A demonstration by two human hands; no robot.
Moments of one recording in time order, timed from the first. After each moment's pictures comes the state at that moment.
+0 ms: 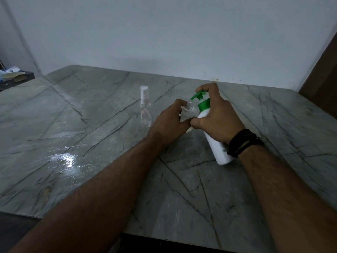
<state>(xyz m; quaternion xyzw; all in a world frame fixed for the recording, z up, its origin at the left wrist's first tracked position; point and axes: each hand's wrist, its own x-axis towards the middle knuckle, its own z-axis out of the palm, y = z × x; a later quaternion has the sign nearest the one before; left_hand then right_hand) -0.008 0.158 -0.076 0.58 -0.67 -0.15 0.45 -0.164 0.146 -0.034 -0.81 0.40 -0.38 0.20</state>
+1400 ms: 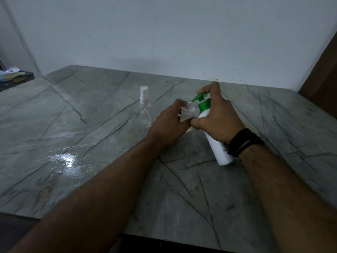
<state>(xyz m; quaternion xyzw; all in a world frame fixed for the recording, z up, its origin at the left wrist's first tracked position) -0.009 0.158 -0.074 0.59 -0.66 -0.16 0.44 -0.165 0.147 -0.032 -0.80 0.41 -0.39 0.21</state>
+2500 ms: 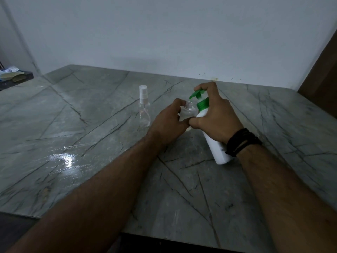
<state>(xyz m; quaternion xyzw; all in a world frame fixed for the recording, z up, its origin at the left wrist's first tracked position) -0.008 0.157 -0.075 0.58 -0.67 -0.14 0.44 -0.163 0.147 -0.034 -0.81 0.40 -0.39 0.19</state>
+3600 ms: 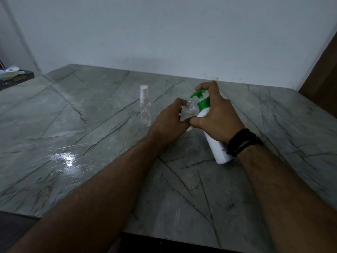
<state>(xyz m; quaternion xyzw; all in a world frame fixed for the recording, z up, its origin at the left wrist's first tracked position) -0.007 0.155 -0.077 0.58 -0.67 -0.14 0.44 -0.163 0.146 -0.035 -0.81 0.39 -0.40 0.19</state>
